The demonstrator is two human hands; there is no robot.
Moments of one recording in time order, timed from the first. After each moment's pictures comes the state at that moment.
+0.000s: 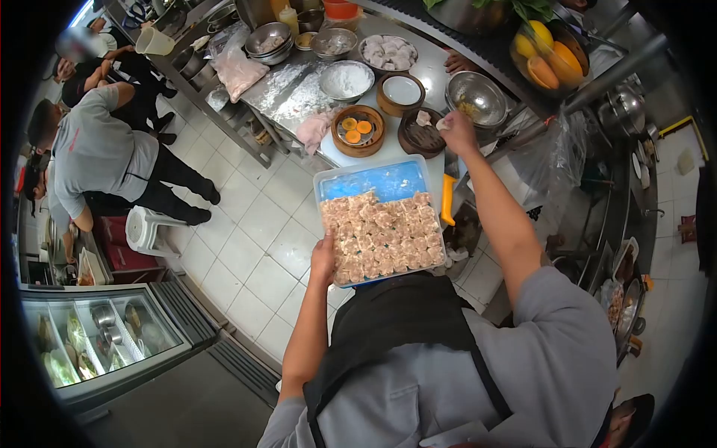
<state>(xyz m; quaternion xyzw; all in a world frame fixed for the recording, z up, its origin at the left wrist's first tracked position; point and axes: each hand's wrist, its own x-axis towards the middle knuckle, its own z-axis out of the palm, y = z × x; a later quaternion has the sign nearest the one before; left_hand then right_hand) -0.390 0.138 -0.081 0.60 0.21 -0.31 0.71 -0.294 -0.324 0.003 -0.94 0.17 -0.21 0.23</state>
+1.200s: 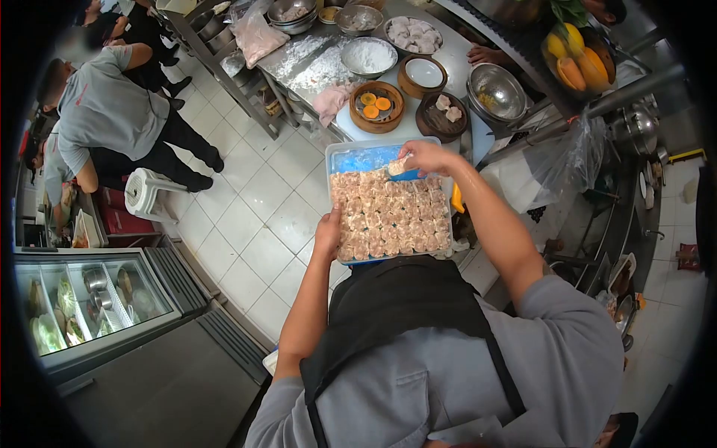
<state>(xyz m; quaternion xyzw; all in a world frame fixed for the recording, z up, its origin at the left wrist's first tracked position) -0.392 0.138 -0.077 0.60 0.21 -0.31 0.71 -0.317 -0.183 0.033 -0.82 0.10 0.31 0.48</state>
